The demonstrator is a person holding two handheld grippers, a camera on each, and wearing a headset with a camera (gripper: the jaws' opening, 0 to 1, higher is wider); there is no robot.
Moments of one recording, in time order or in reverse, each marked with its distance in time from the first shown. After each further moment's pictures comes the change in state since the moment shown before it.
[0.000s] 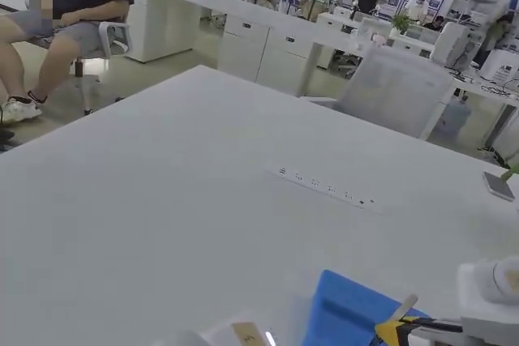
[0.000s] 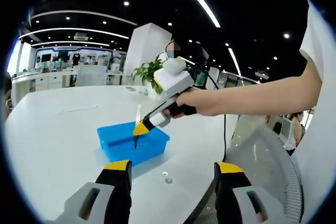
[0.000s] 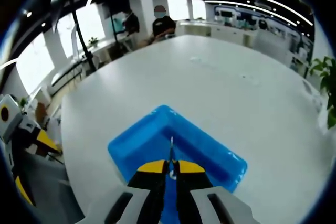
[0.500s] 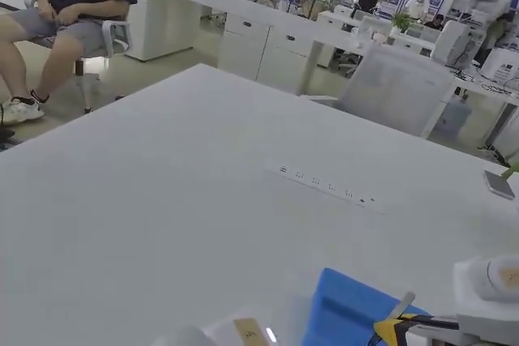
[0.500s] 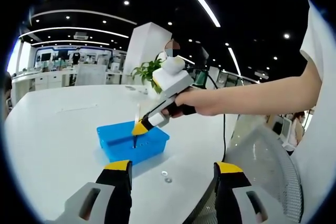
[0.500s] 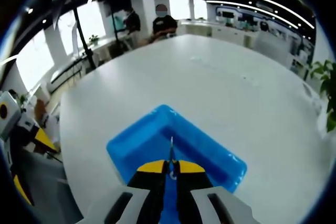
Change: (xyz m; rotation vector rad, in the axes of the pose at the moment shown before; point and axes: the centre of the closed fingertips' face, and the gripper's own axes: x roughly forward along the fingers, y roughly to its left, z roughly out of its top) left arm 0.000 0.000 -0.001 -0.004 0.004 -0.004; right arm 0.003 -0.004 0.001 -0.021 0.003 -0.009
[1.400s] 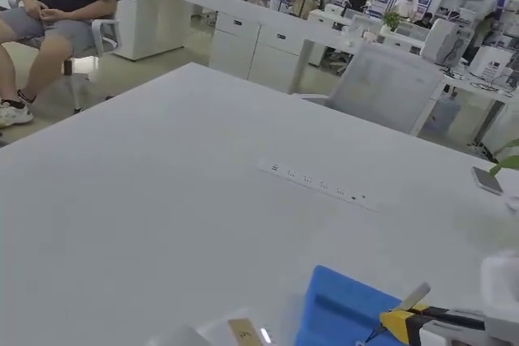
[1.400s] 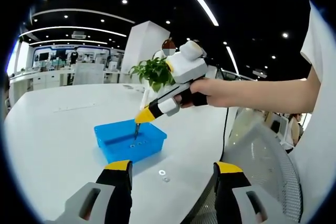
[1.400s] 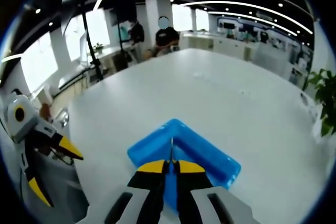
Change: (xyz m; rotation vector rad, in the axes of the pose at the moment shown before) left arm 0.001 -0.005 -0.002 0.005 0.013 -0.020; right arm -0.044 0.028 0.017 -0.023 -0.103 0.007
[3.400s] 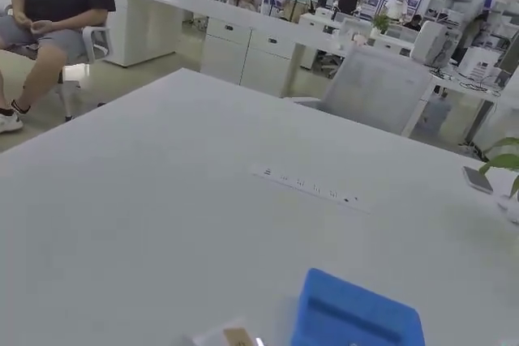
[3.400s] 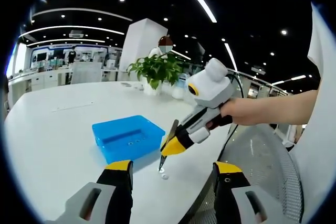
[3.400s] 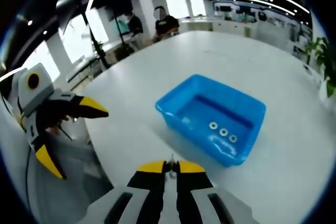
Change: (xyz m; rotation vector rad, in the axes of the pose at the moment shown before) left arm 0.001 0.000 -0.007 0.012 0.026 -0.010; right arm -0.014 0.051 -0.081 0.113 0.103 0.069
